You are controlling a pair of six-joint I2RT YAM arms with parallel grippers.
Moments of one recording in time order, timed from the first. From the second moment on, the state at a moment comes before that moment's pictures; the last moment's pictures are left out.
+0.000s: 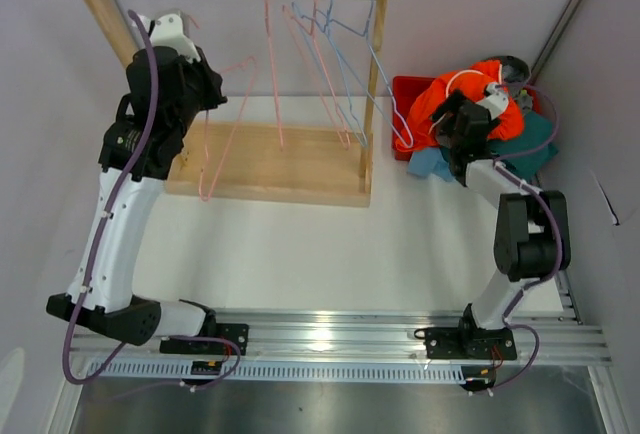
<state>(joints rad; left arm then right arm) -0.31 1.31 1.79 -0.71 -0.24 -0.28 0.04 1.82 1.23 0.40 0.28 0.50</state>
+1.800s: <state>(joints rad) -0.33 1.07 1.55 -0.58 -0.15 -0.23 0.53 0.53 0.78 -0.10 0.49 0.49</state>
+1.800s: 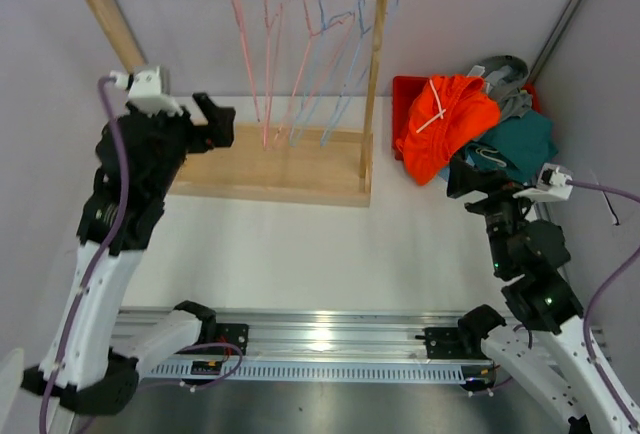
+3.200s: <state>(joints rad) -0.33 0.35 0.78 -0.62 -0.23 -0.33 0.52 0.12 0.82 -0.73 0.59 0.54</state>
